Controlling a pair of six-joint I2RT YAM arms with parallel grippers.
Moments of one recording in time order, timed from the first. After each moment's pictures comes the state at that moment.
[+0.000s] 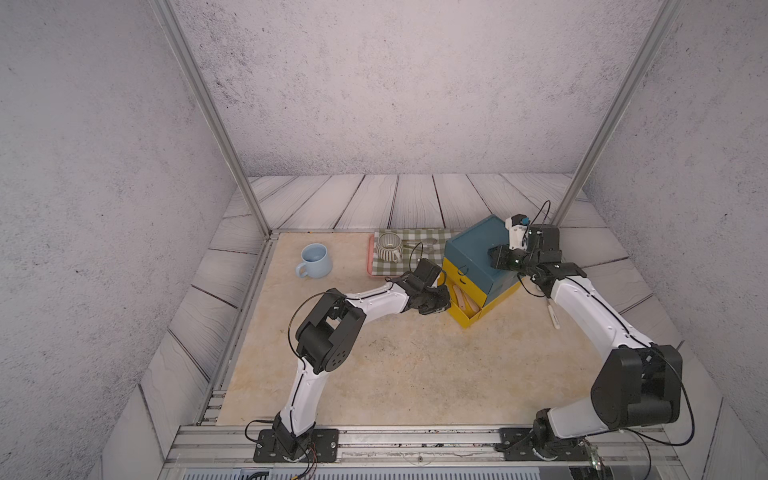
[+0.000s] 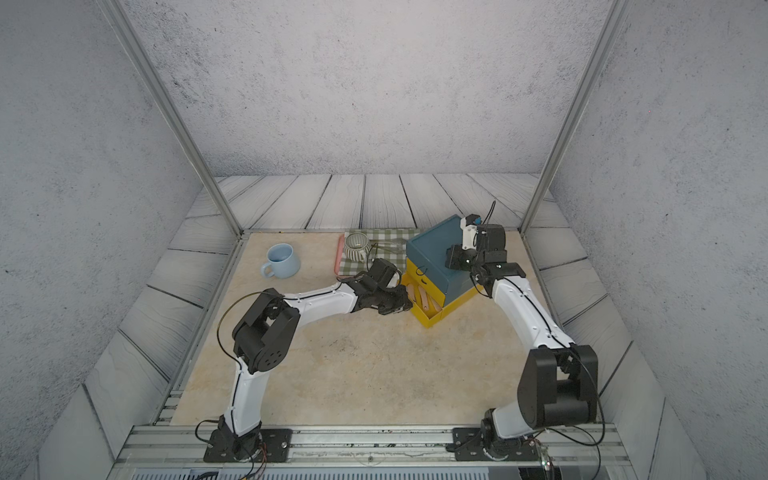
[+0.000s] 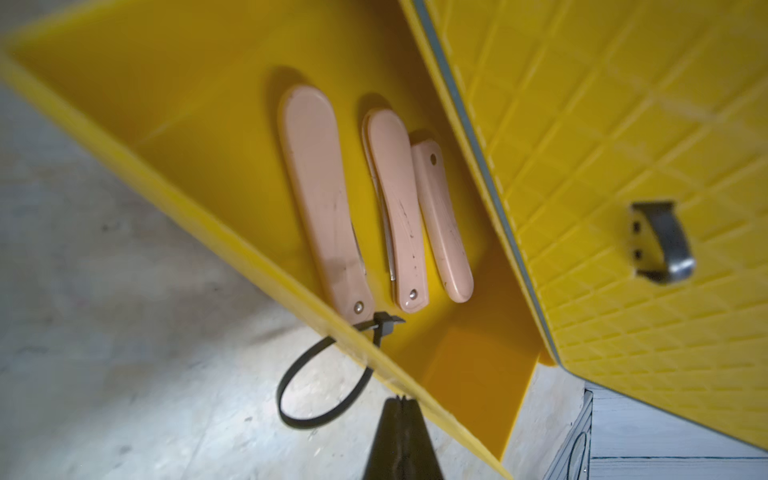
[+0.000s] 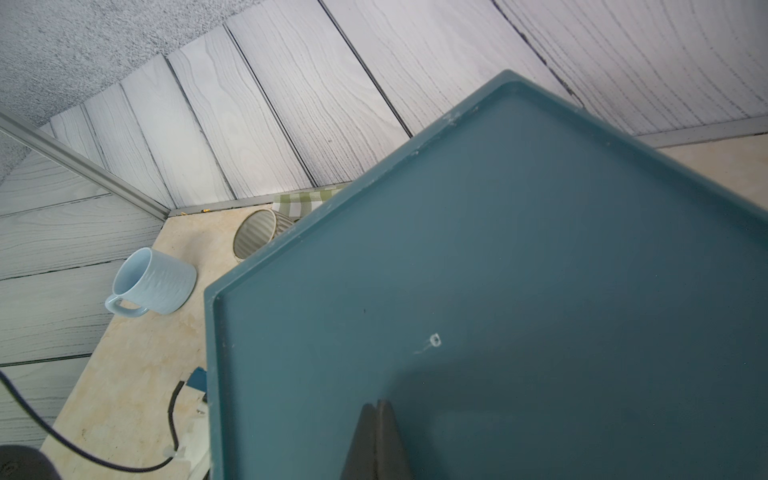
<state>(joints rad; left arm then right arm) -0.78 2.13 1.52 -0.20 0.35 -0.87 0.10 1.50 1.18 -0.33 -0.30 0.24</state>
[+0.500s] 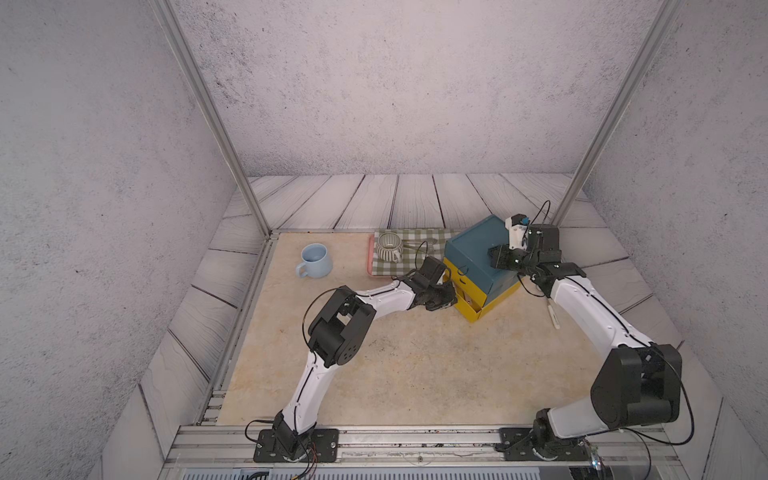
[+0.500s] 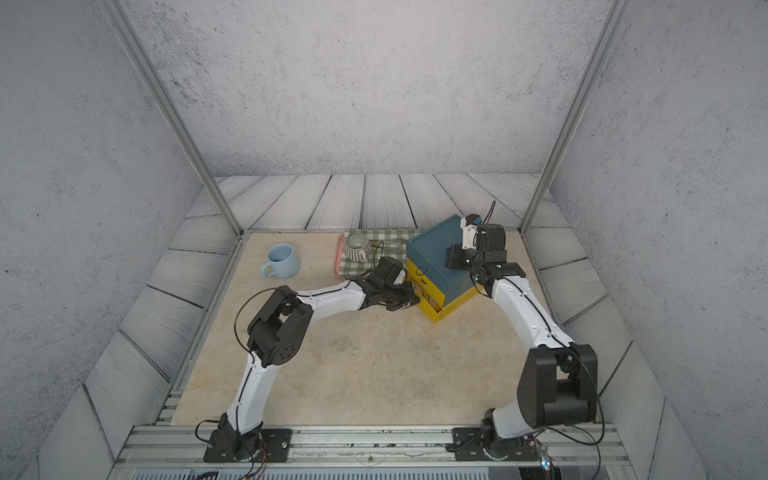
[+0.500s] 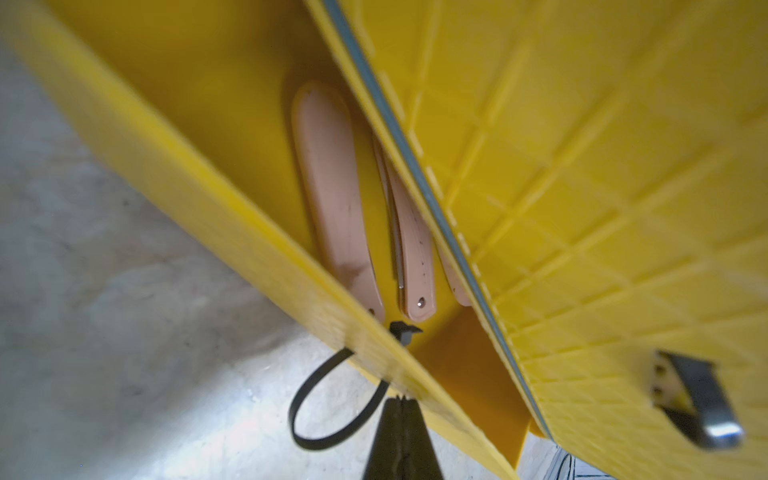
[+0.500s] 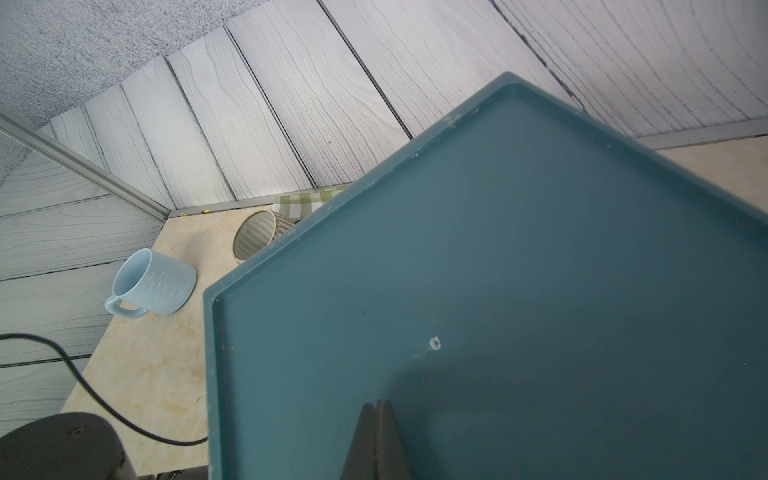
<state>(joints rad) -0.78 2.23 1.62 -0.14 0.37 -0.91 0.10 1.51 1.18 -0.33 -0.30 0.24</state>
